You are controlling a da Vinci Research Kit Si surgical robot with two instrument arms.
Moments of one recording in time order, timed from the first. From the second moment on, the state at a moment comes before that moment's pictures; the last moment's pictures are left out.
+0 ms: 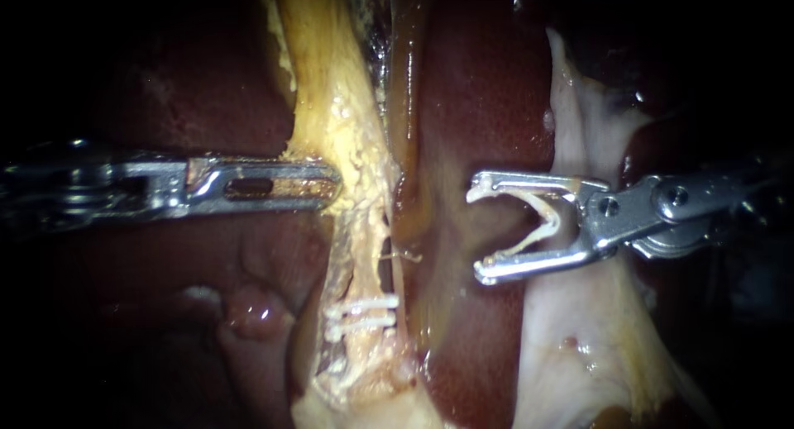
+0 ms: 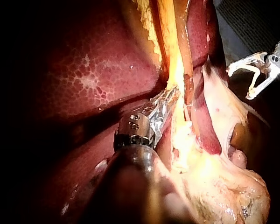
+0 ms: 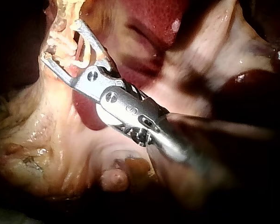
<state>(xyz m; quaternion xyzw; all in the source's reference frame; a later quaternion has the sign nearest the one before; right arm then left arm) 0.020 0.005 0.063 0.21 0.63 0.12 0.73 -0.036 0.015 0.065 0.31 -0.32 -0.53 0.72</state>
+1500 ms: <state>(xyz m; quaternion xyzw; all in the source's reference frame) 0.033 0.002 0.078 0.39 0.56 0.24 0.69 -0.028 0.021 0.054 0.27 -0.35 -0.56 0.70</state>
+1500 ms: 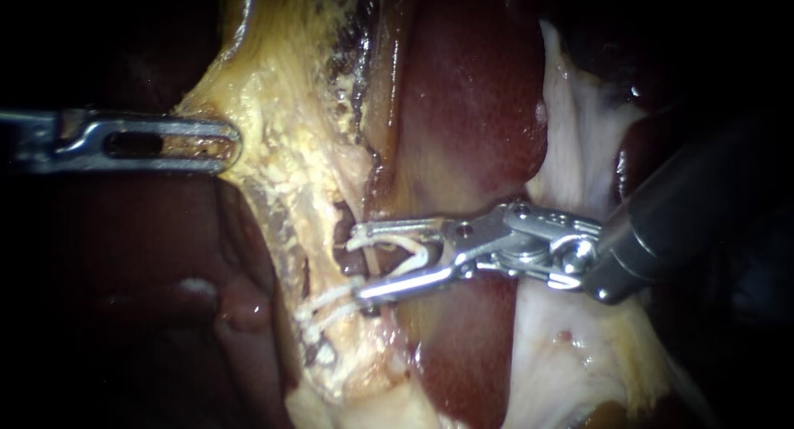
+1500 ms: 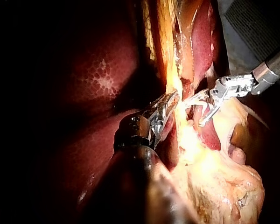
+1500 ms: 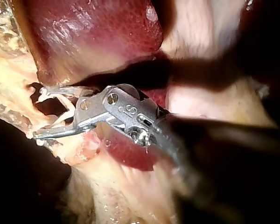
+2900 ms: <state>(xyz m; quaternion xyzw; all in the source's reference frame) 0.038 0.001 0.074 0.55 0.59 0.20 0.55 -0.027 0.021 0.054 0.27 -0.35 -0.56 0.70</state>
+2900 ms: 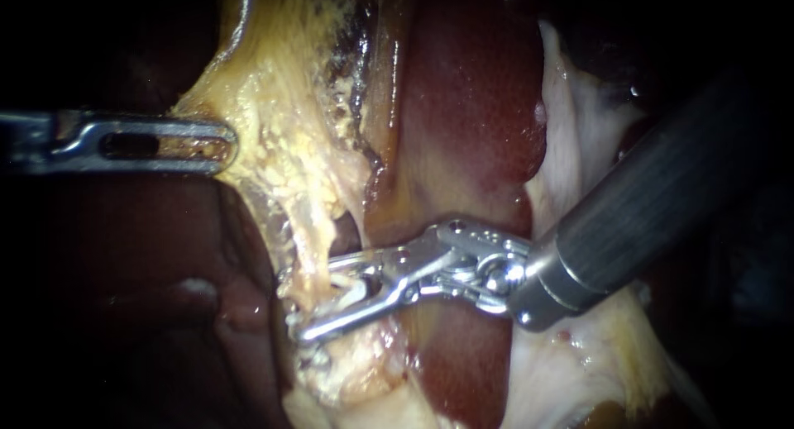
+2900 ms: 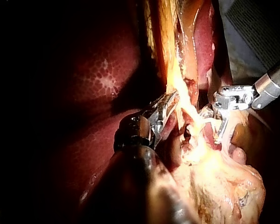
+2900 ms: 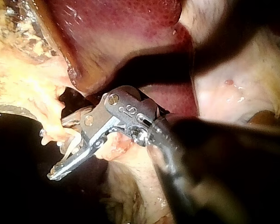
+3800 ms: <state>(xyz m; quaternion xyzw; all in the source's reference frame) 0.041 0.005 0.073 0.59 0.55 0.29 0.52 -0.027 0.021 0.054 0.27 -0.35 -0.56 0.70</state>
